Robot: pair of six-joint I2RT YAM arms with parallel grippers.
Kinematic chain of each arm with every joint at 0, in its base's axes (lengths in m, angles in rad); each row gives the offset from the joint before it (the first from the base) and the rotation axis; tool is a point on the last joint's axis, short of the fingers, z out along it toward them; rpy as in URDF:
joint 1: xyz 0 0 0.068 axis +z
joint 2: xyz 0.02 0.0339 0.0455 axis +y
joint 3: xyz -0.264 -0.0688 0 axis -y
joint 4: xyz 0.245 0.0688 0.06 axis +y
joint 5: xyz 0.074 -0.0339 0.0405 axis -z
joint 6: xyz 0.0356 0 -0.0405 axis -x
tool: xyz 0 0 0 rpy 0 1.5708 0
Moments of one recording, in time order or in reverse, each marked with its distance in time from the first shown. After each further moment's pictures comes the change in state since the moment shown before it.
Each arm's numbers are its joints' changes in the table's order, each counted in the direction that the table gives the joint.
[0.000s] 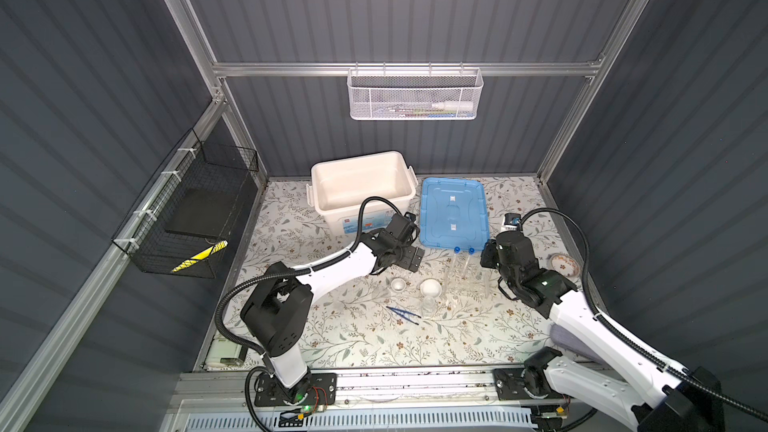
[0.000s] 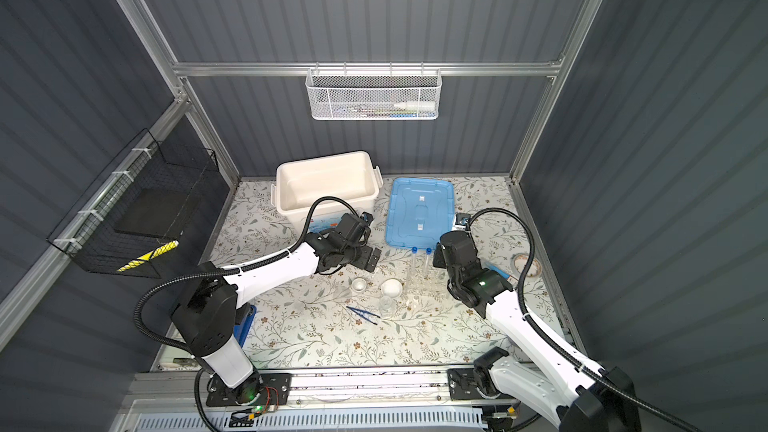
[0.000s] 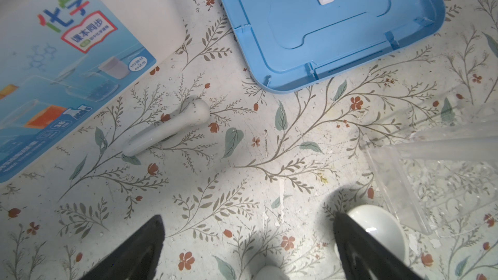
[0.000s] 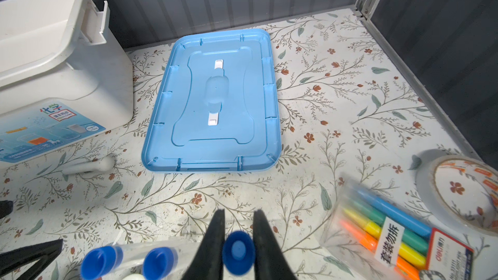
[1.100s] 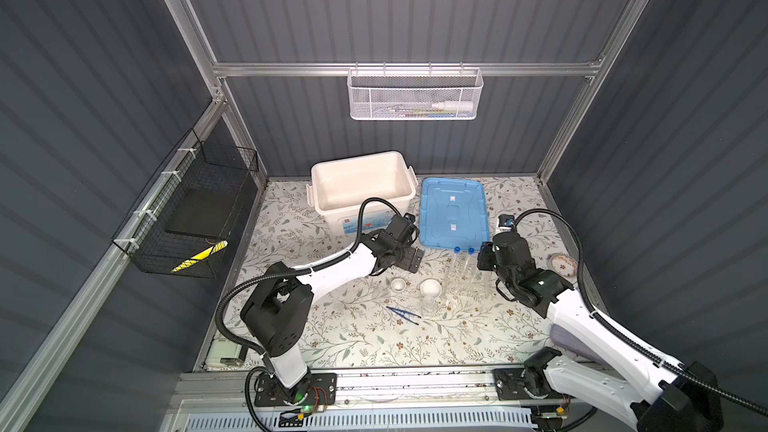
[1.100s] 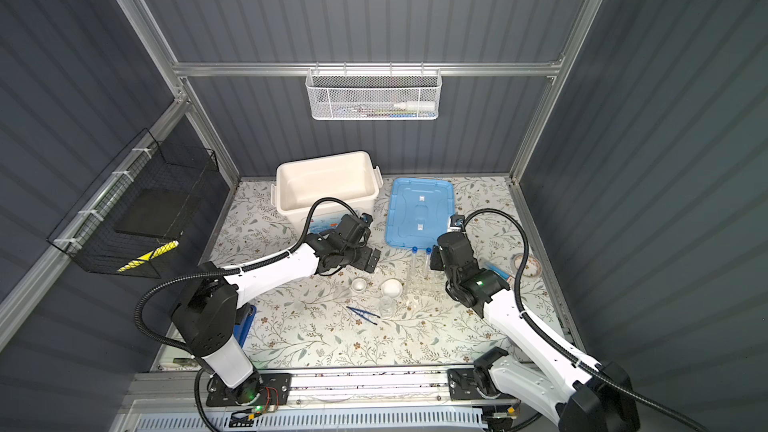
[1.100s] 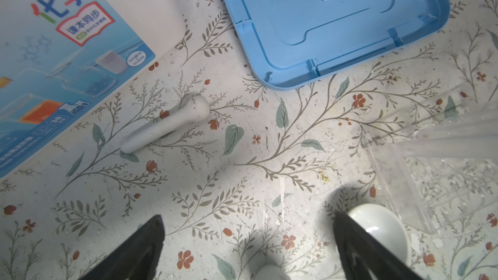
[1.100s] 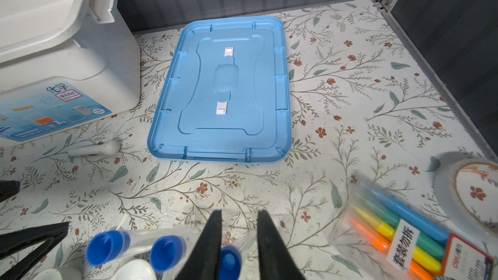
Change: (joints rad) left arm 0.000 0.000 -0.011 -0.003 0.000 0.007; right arm 0.011 0.013 -0.011 -0.006 -0.040 0.022
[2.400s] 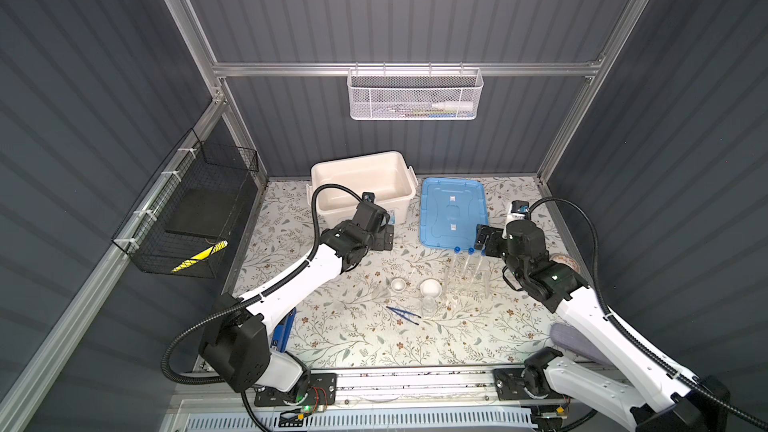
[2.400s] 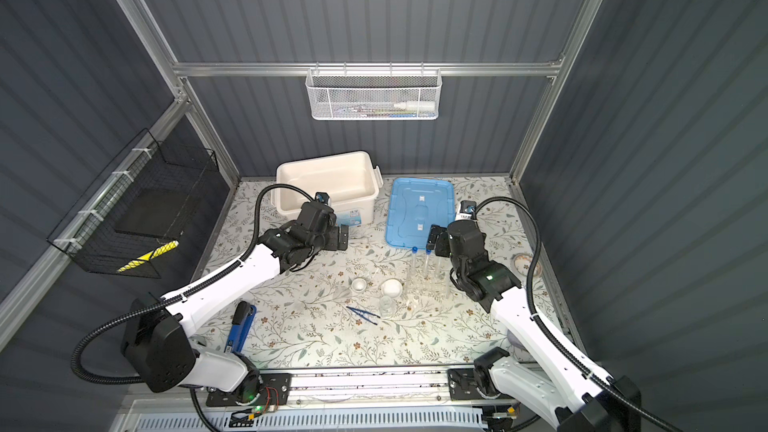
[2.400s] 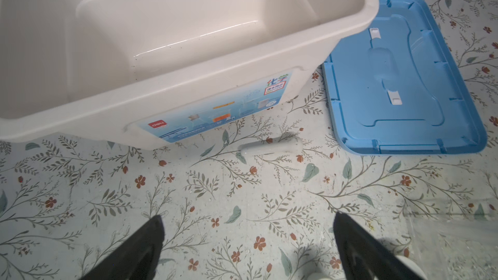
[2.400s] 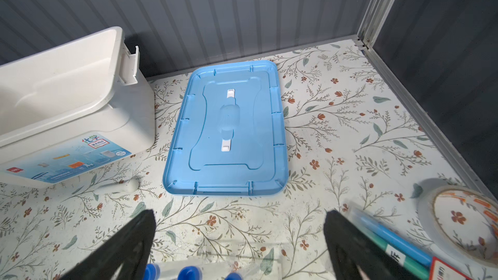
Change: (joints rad) left arm 0.128 -0.260 -0.037 0.080 -0.200 0.137; right arm -0.054 -0.021 0.127 0.026 -0.010 0.012
